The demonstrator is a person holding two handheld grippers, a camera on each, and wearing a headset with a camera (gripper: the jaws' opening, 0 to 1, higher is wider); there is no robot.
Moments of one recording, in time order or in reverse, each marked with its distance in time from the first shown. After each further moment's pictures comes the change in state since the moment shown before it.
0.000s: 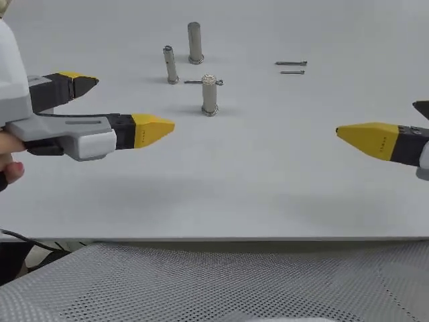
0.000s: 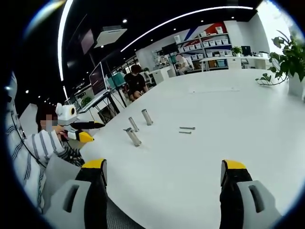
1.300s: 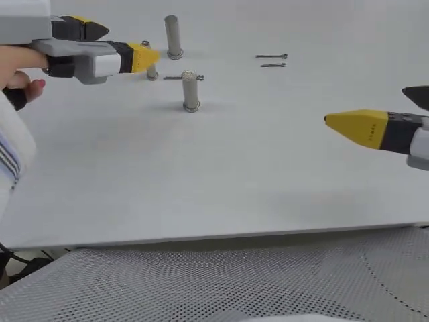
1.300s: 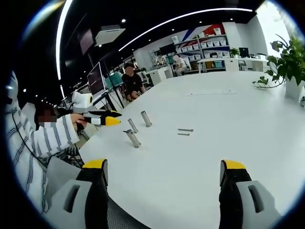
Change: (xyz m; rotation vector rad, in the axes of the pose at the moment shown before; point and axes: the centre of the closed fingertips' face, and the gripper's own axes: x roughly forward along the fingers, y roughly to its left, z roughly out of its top) left arm 0.073 0.058 0.051 0.068 -0.010 0.029; right arm -0.009 0.006 0.008 -0.009 0.002 -0.033
